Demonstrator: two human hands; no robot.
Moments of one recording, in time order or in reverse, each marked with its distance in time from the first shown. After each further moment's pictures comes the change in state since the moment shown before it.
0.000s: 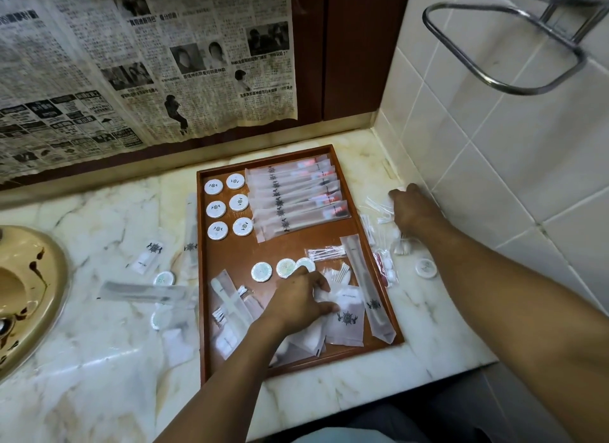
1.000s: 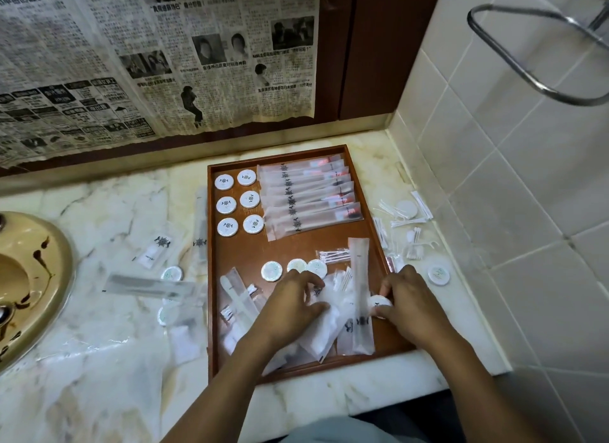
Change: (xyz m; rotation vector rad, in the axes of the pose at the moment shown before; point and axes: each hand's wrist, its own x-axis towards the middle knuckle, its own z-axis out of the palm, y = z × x) left_hand -0.028 -0.013 -0.020 -0.179 0.127 -0.050; right_hand -0.168 -0.047 0.033 0.407 -0.142 -0.039
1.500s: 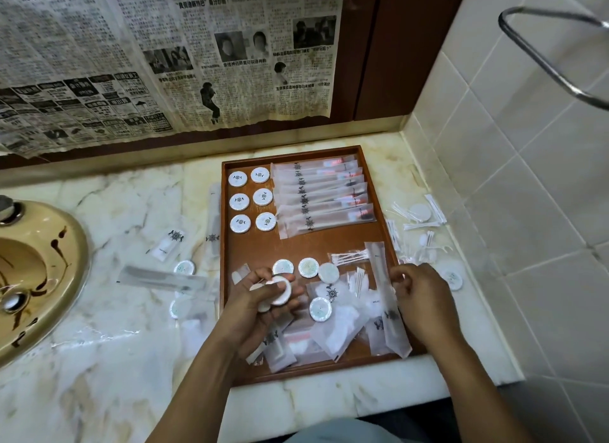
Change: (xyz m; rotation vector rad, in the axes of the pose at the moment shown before) left_hand -0.035 -0.022 -0.048 -1.499 0.096 -0.334; right_hand 0.000 -0.012 0.001 0.139 0.355 -0.032
